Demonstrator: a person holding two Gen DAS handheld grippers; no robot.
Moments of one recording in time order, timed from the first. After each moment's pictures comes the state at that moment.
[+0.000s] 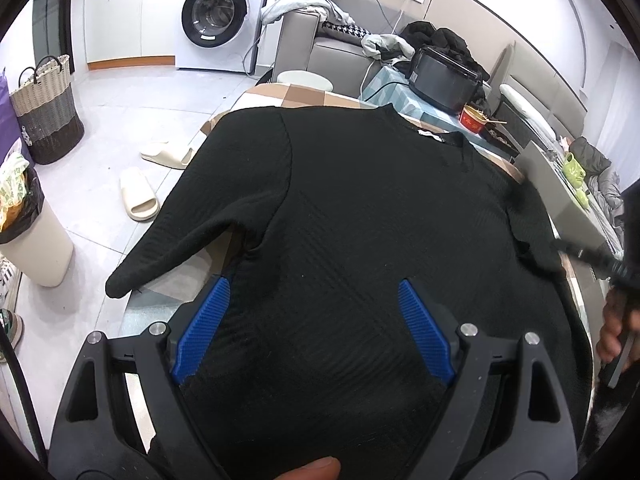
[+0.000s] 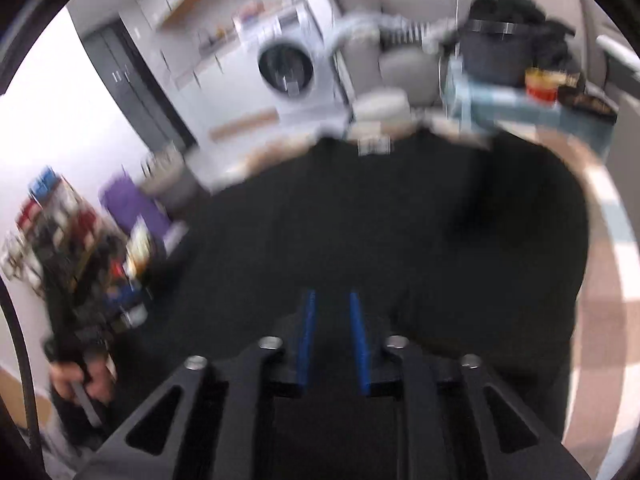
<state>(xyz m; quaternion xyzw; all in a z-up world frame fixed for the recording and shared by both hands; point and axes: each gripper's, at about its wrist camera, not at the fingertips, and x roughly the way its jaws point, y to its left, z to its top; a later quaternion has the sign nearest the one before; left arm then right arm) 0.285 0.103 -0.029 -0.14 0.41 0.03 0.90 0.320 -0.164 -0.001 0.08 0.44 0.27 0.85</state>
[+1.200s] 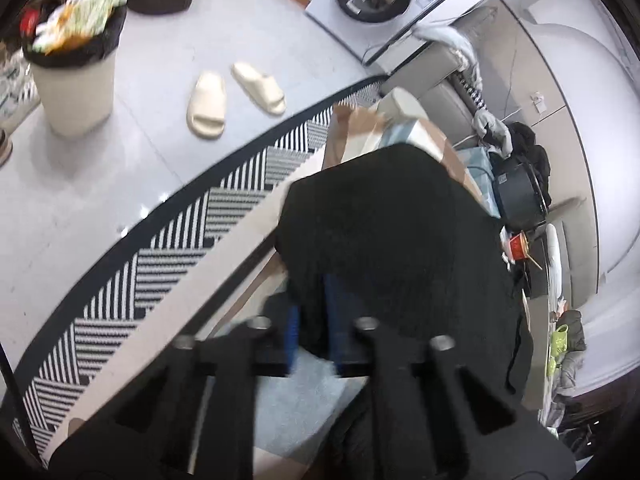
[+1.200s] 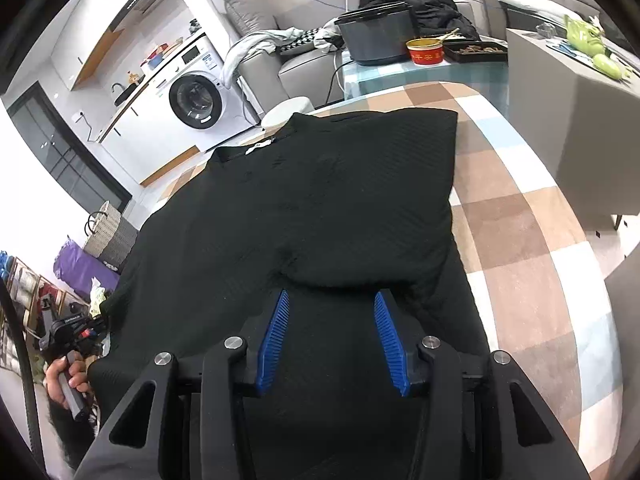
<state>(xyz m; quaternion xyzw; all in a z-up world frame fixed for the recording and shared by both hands) 0.295 0.277 -0.106 -0.41 0.39 0.15 0.81 0.287 -0.252 -0.025 0.17 0.44 0.12 0.87</state>
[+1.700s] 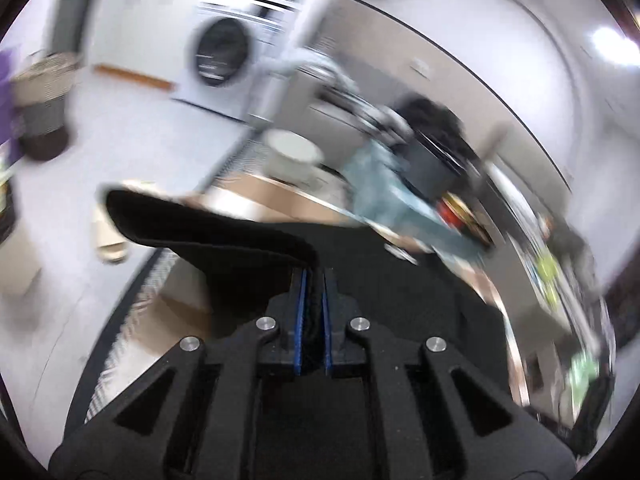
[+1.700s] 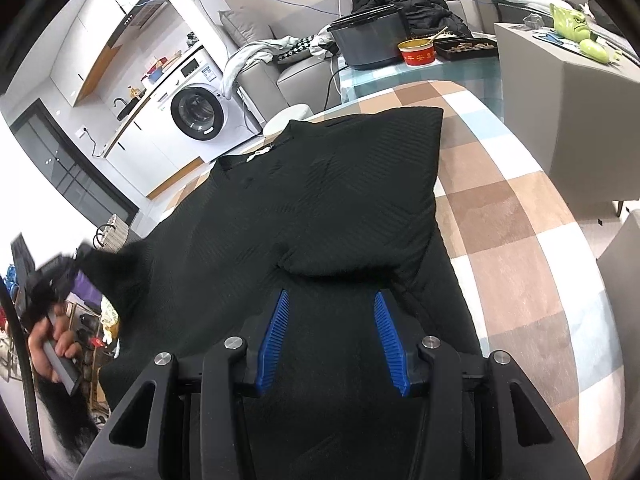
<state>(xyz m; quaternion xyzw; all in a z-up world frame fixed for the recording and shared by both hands) 0.379 0.115 0.020 -0.22 0.31 0.00 0.92 0.270 -0.270 -0.024 0.19 0.43 0.13 0.87</state>
